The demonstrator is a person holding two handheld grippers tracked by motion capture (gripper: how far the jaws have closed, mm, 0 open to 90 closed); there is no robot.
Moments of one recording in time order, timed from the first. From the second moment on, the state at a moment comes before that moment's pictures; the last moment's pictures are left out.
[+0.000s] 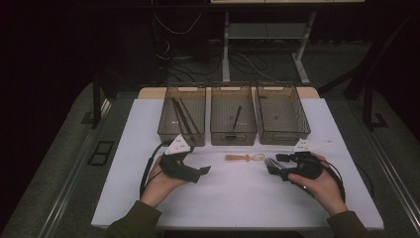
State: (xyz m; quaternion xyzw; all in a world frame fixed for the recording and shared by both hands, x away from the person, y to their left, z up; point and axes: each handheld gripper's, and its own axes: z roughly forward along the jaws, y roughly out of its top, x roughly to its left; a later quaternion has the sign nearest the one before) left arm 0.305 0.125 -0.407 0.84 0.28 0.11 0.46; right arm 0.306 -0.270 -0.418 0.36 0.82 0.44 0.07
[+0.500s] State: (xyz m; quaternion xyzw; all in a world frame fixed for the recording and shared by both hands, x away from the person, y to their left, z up) left arm 0.275 0.159 -0.432 0.84 0.29 0.10 0.45; right arm 0.344 -0.234 -0.423 0.34 0.84 0.42 0.06
